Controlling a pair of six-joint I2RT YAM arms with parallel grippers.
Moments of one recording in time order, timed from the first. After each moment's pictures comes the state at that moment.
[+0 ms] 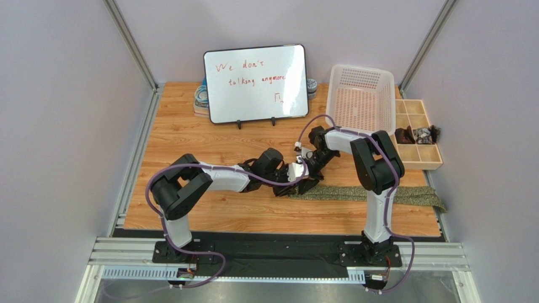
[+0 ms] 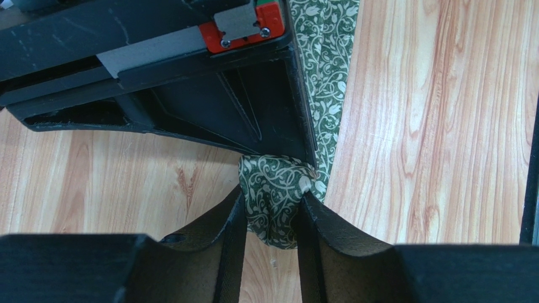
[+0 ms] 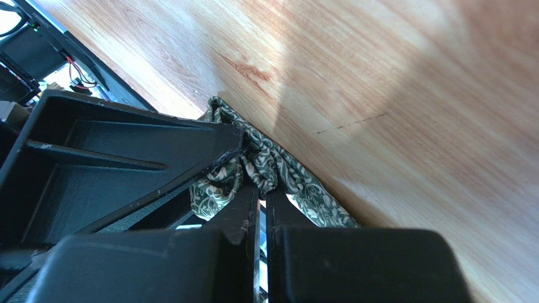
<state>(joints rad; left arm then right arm) -0.89 1.81 0.89 0.20 0.44 0.33 0.39 2.04 1.24 -0.90 -0.74 0.08</state>
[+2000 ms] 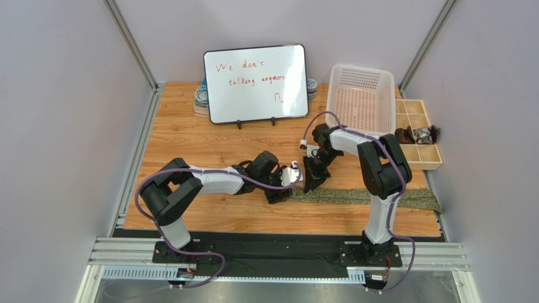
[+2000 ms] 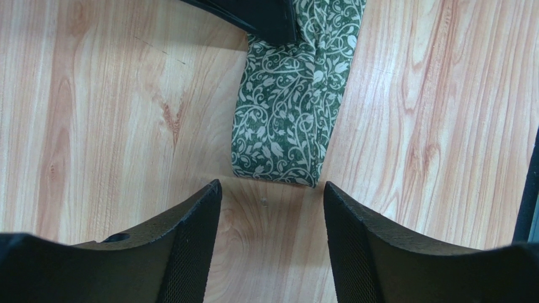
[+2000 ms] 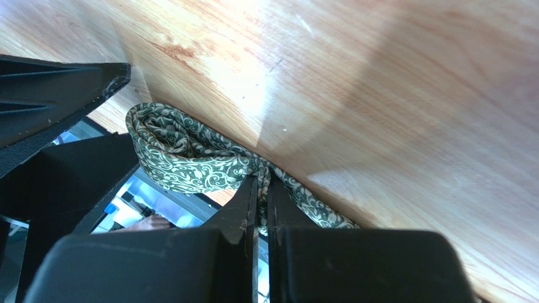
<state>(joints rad) -0.88 1.72 0.83 0.06 0.39 0.40 0.37 1.96 1.21 -0.90 -0.54 0.08</state>
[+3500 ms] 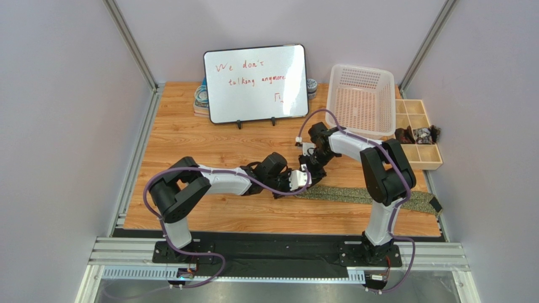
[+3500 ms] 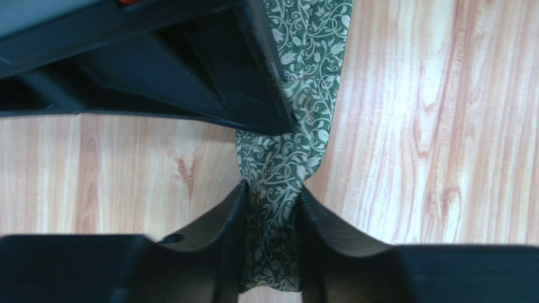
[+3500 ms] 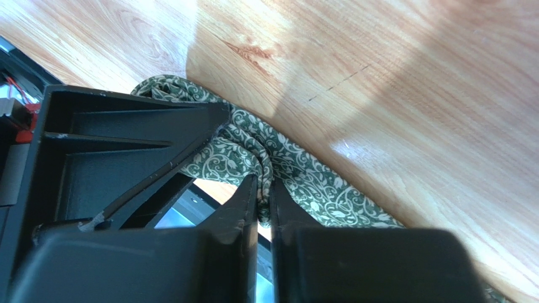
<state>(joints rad) -0.94 1.79 0.89 0.11 0.33 0.46 0.41 1.88 1.19 -0.83 -0.57 0.09</state>
